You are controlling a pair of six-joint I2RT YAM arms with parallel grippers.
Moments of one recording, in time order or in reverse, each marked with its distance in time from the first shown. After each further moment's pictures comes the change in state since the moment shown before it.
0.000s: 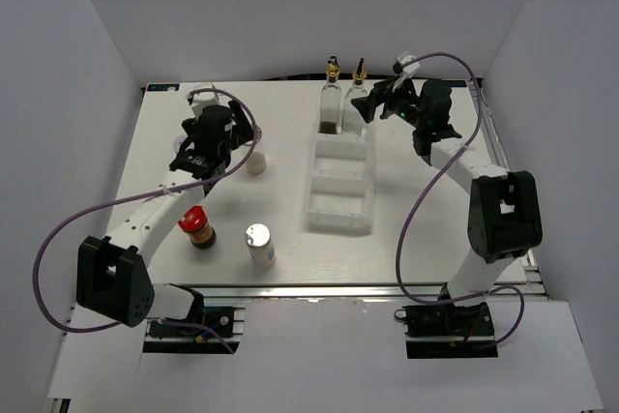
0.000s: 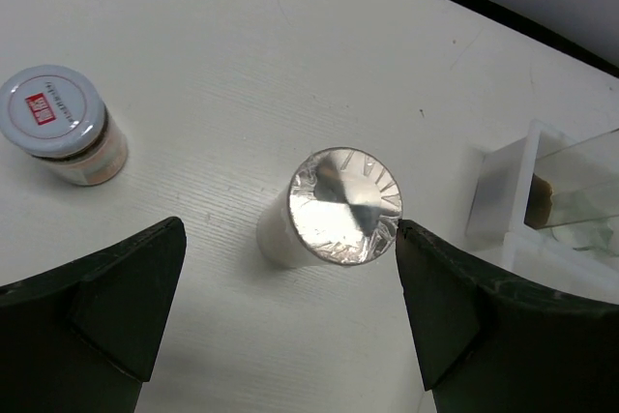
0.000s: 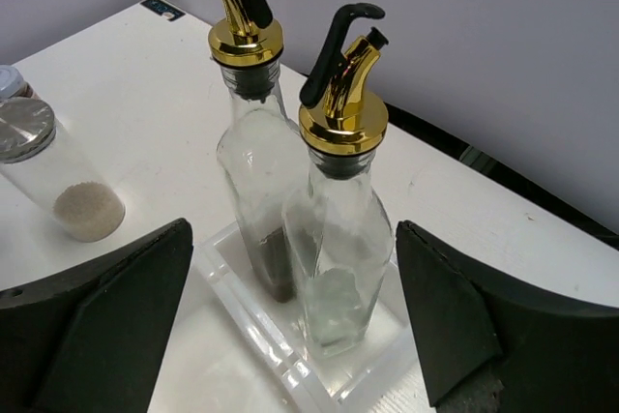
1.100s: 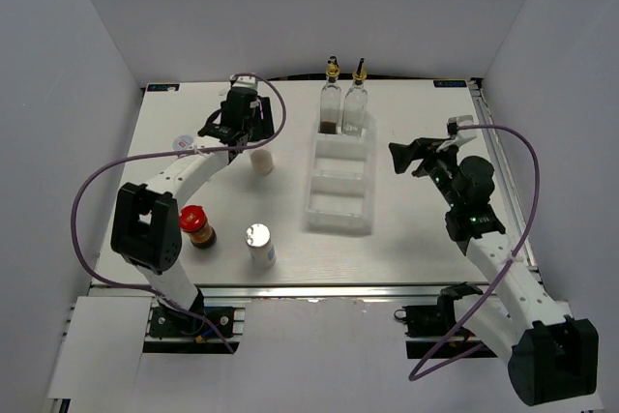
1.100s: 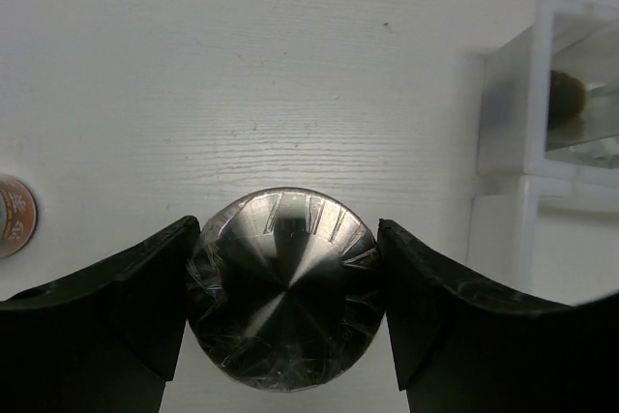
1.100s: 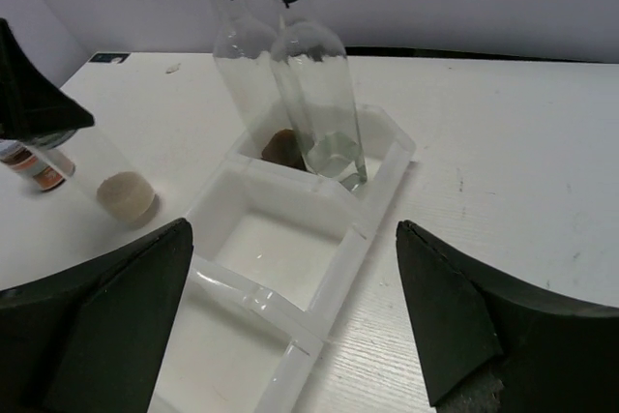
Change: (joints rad) left arm -0.006 0.366 0.268 -0.081 0.218 0.202; right arm 0.000 -0.814 -0.602 -0.201 0.346 0.210
